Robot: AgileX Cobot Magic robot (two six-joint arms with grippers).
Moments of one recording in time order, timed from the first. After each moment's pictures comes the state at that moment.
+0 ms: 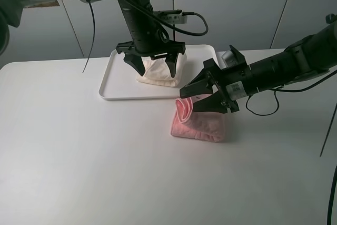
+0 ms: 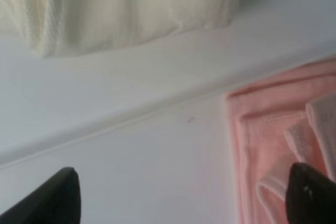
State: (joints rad) left arm -0.57 2.32 -2.08 -0.10 1.22 -0.27; right arm 0.18 2.00 -0.88 1.48 1.03 -1.05
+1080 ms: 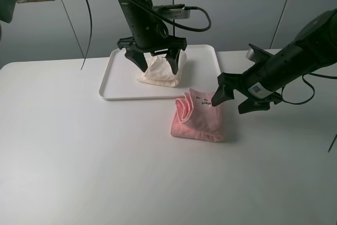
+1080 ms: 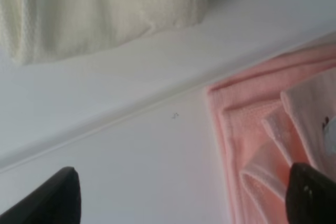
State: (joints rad) left arm -0.57 2.31 -2.08 -0.13 1.22 -0.20; right arm 0.18 1.85 -0.88 0.88 0.58 -0.53
